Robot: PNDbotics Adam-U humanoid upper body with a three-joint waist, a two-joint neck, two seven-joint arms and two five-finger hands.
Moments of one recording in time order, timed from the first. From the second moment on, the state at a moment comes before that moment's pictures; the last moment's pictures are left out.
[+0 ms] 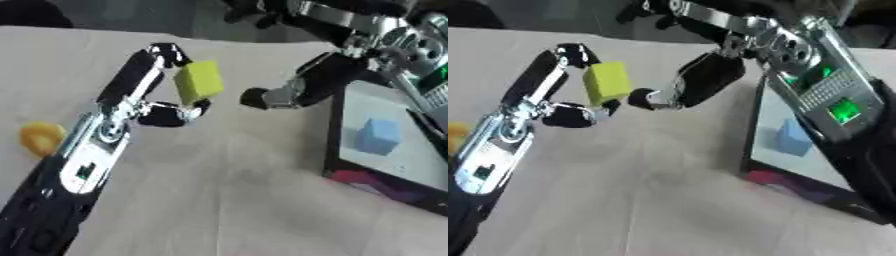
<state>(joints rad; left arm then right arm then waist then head) -0.68 0.25 -0.34 -1.54 -0.64 0.00 -0.08 -0.87 -0.55 0.44 -1.90 0.17 0.25 0.50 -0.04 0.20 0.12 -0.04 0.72</state>
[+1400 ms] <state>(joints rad) -0.67 0.23 -0.37 -1.60 -0.59 0.03 -0.05 -0.92 -0.49 0.52 -1.74 0.35 0.16 0.48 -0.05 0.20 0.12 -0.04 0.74</state>
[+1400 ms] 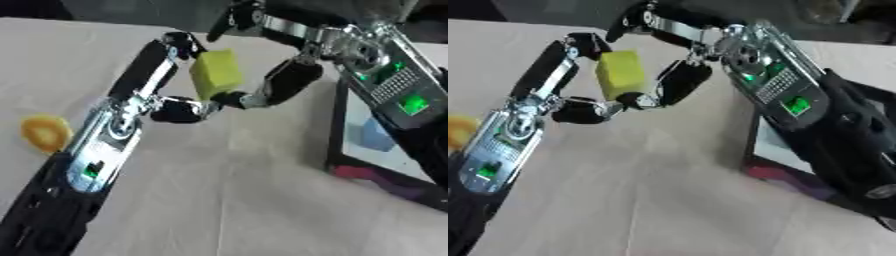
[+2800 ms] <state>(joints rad) -0.67 0.23 -0.40 -1.61 -0.61 0.00 -0.06 -0.91 -0.50 0.52 -1.74 0.35 0.16 0.45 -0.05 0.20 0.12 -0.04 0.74</state>
